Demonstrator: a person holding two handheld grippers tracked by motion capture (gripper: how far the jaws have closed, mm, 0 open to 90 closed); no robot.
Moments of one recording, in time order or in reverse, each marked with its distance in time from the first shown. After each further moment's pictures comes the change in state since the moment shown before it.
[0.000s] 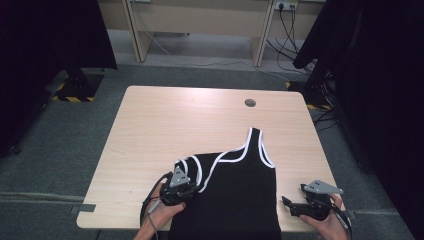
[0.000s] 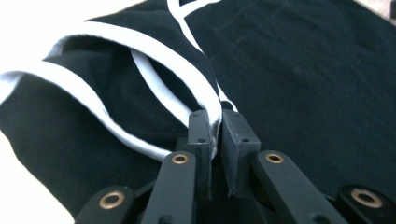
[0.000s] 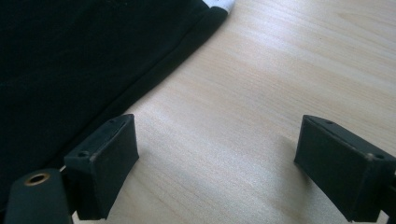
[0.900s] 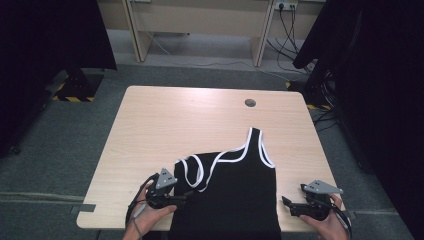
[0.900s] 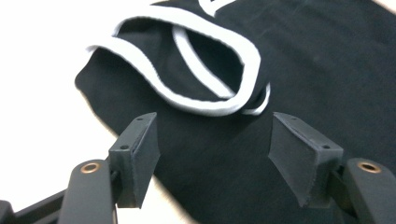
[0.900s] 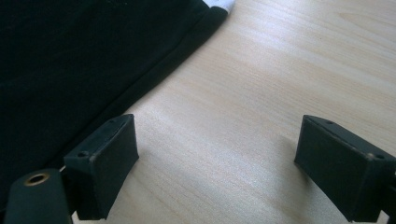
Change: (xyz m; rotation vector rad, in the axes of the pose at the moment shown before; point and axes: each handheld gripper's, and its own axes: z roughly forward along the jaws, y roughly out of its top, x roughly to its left) left arm 0.015 -0.011 -0.031 0.005 0.062 -0.040; right arm 0.000 0.000 0.000 0.001 0.000 0.002
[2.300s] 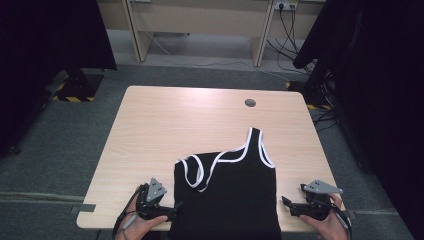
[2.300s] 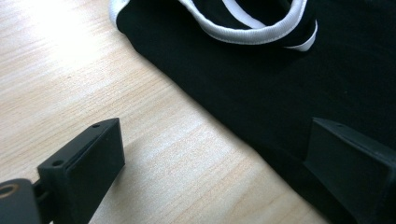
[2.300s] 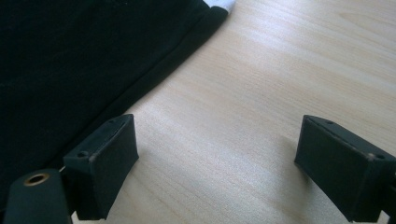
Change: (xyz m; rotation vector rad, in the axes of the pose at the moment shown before) left arm 0.008 -0.036 -0.008 0.004 0.091 0.030; right arm 0.000 0.000 0.000 0.001 0.001 -0.002
